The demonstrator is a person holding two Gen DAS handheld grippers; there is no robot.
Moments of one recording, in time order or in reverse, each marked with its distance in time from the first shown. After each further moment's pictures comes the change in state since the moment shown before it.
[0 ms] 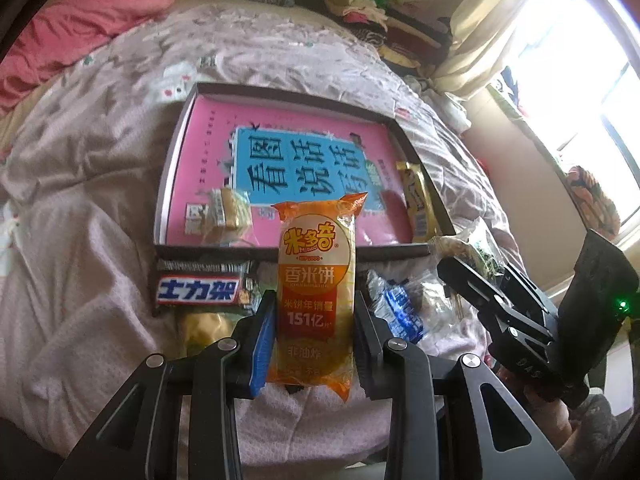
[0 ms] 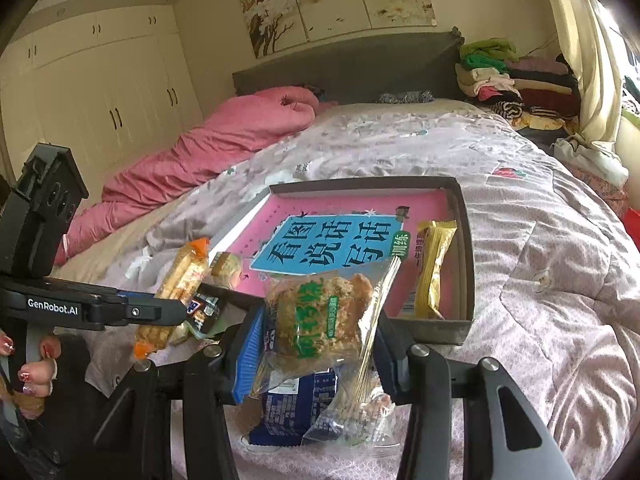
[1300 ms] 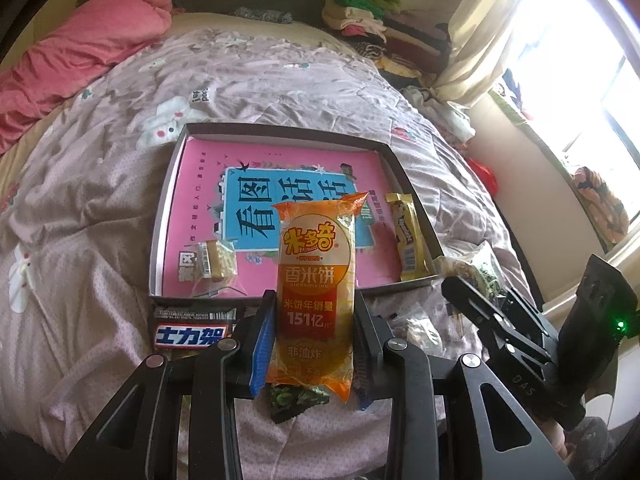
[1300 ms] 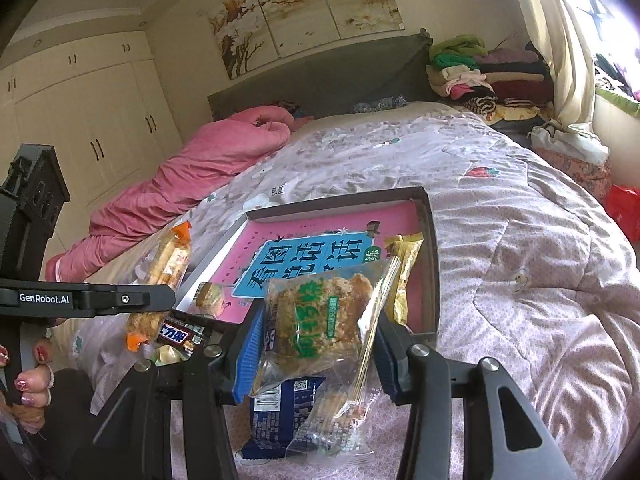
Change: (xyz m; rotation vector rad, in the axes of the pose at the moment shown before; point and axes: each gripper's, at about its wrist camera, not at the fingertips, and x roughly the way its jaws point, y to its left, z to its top) left arm -0.009 -0.025 0.027 0.030 -0.052 0.045; right arm -0.013 -0.018 0.010 0.097 -0.053 -0.042
